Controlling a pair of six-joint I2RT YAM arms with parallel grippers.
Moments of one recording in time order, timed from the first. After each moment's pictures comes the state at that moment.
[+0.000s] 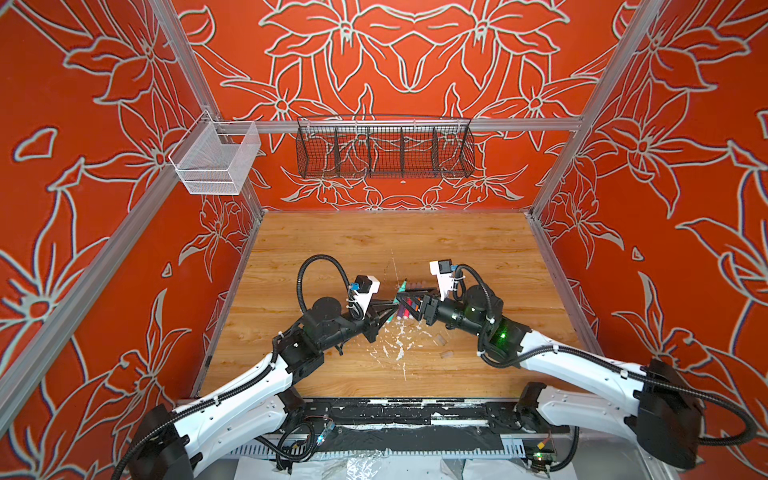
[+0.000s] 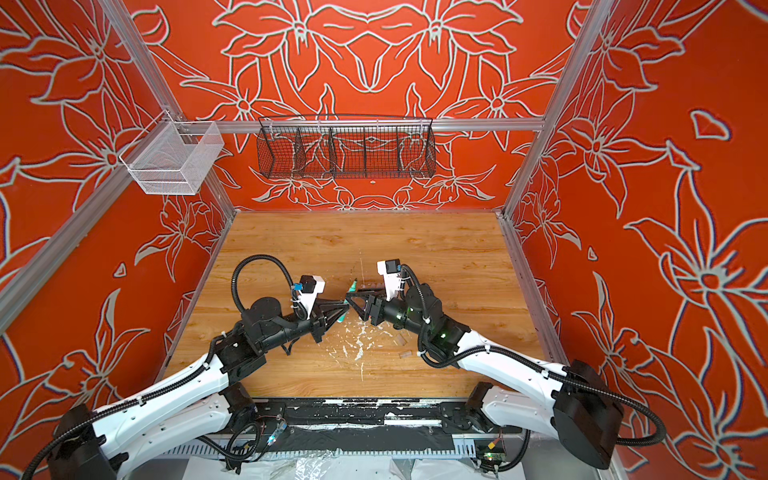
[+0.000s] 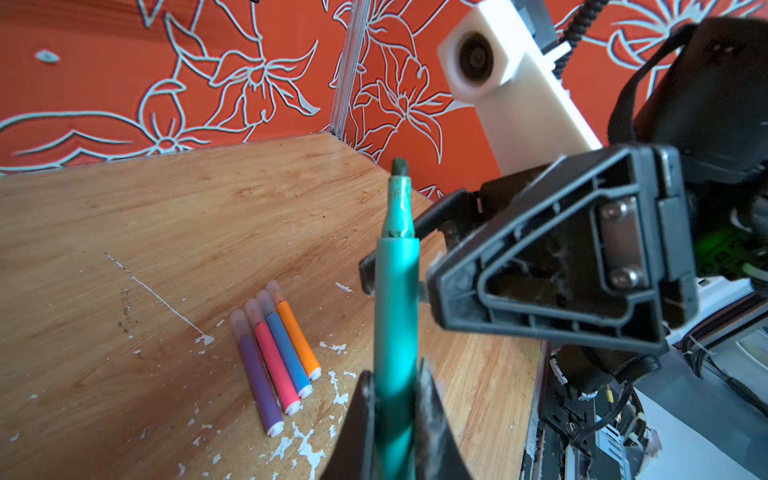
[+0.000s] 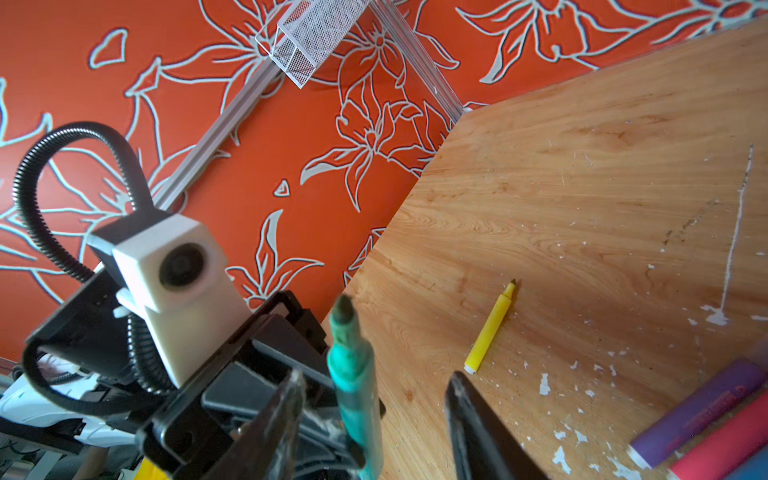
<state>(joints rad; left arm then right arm) -0.70 0.85 0.47 0.20 0.28 -0.26 0.86 1.11 0.62 0.41 -0.22 0.76</state>
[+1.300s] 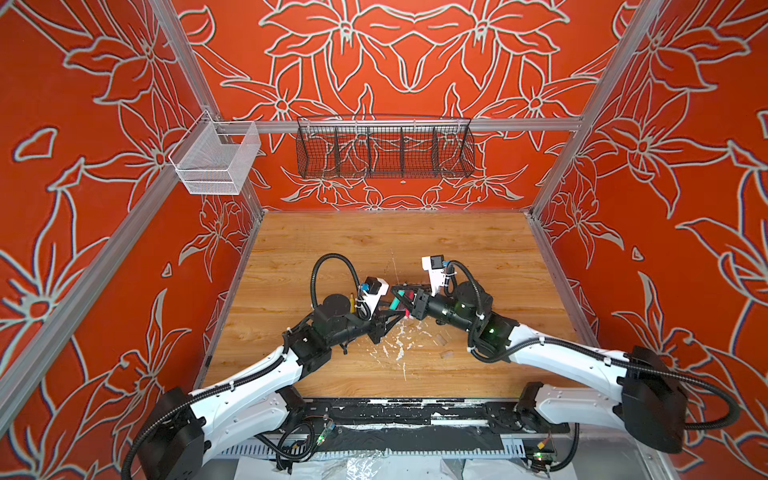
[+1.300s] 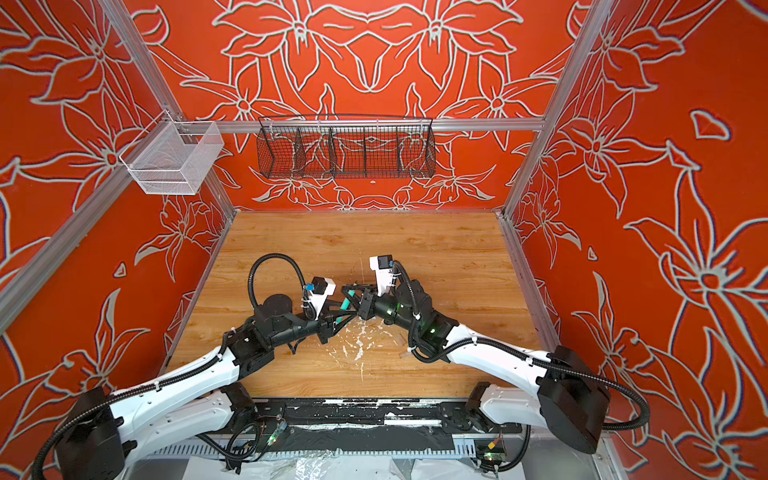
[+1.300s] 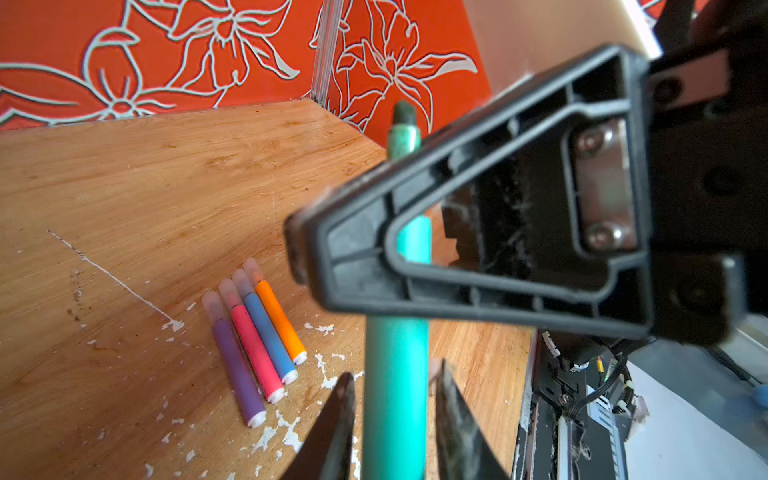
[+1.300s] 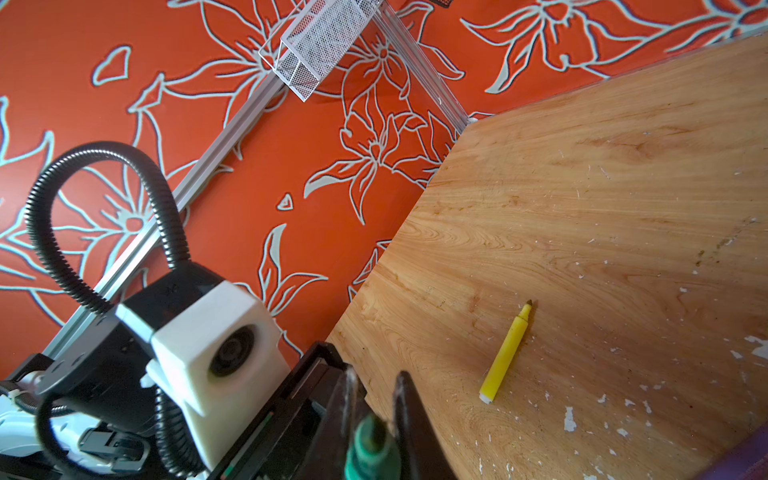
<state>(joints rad) -0.70 0.95 0.48 0.24 0.34 -0.25 0.89 1.21 0.66 0.47 -0.18 0.79</state>
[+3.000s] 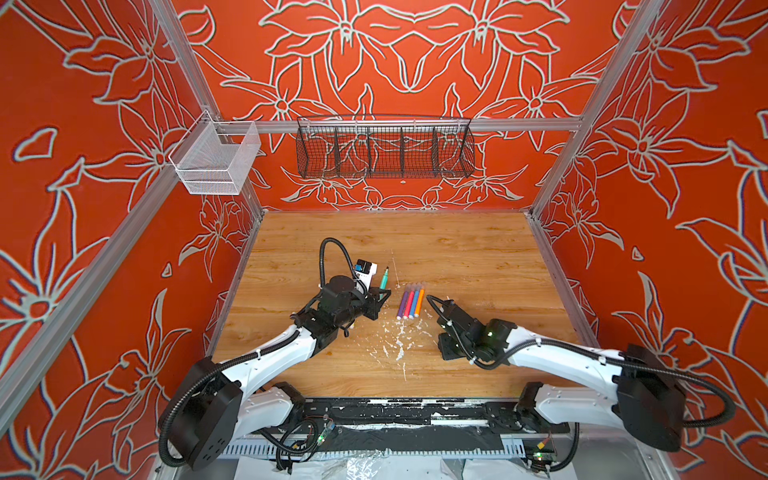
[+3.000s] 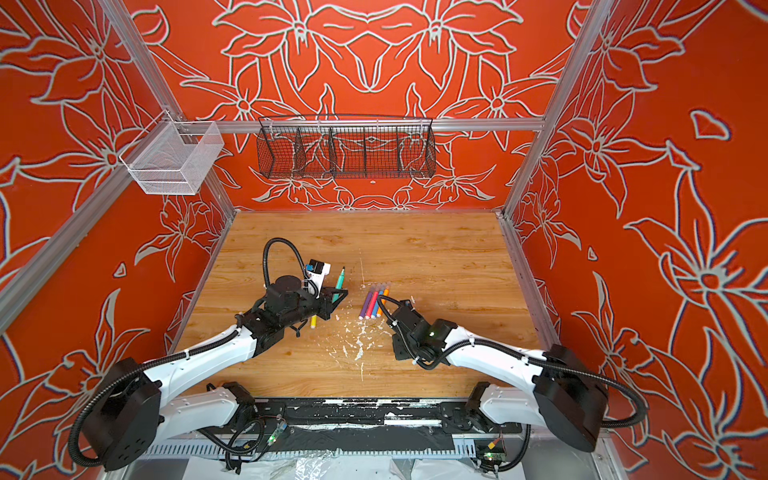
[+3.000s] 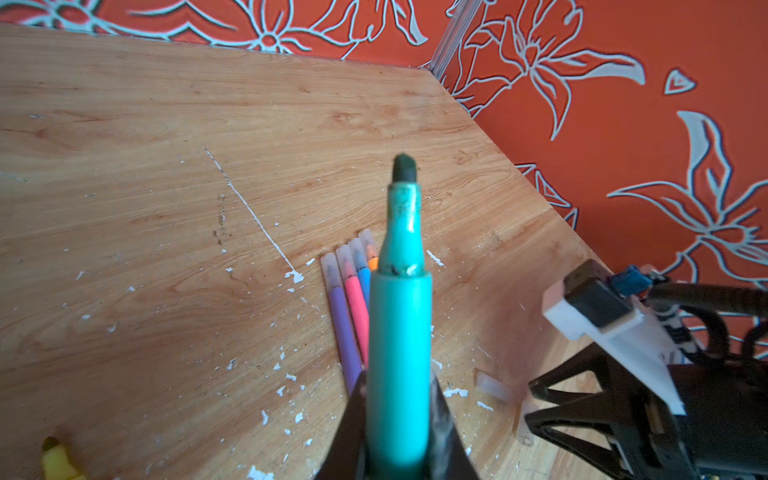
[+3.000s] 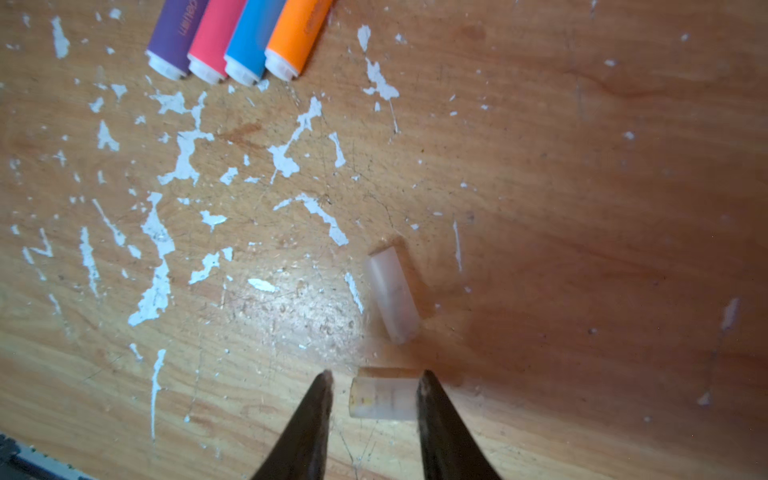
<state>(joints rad) -0.54 1.18 0.56 0.22 0.26 -0.34 0.89 1.25 0.65 -0.57 0.13 0.69</state>
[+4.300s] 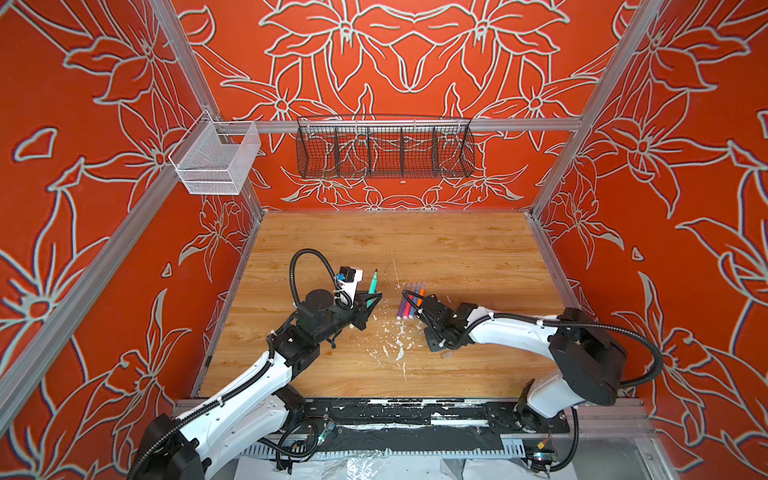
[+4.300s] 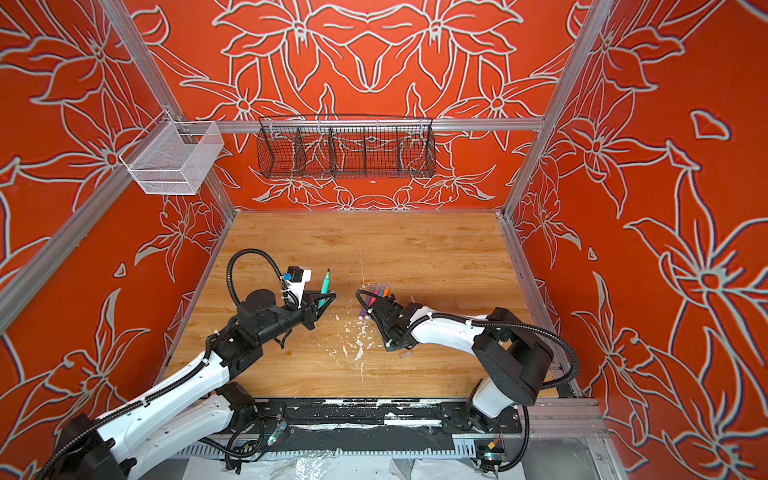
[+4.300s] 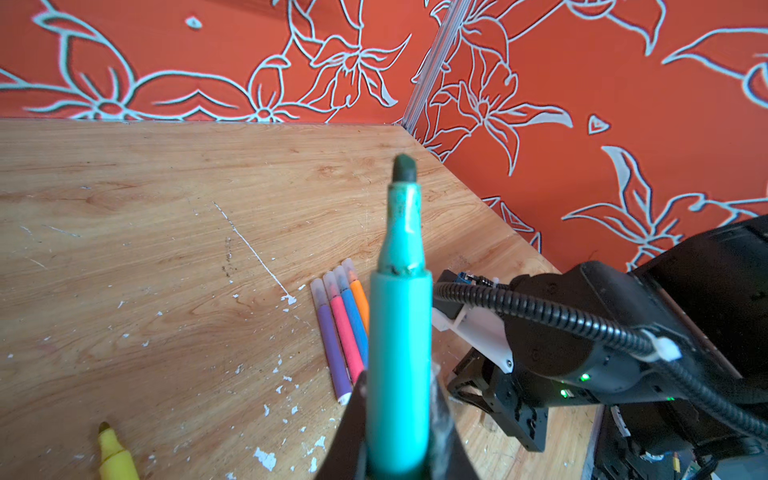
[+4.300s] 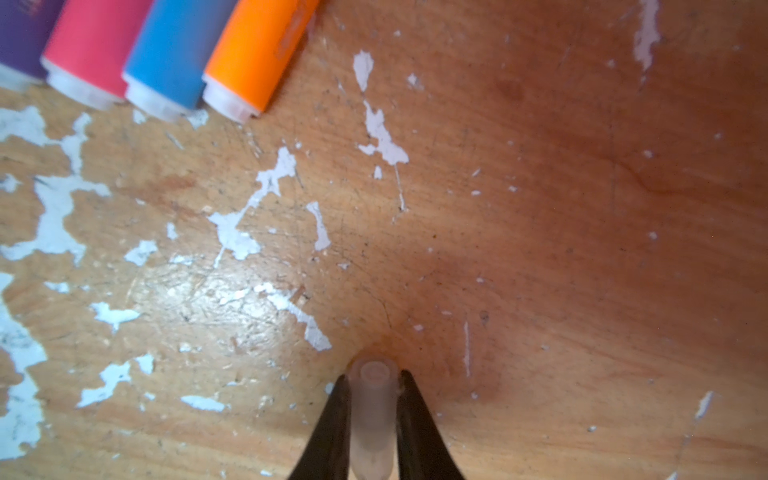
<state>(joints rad) -0.54 0.85 0.47 0.13 0.25 -0.33 0.89 1.56 0.82 -0.61 0.22 0.62</state>
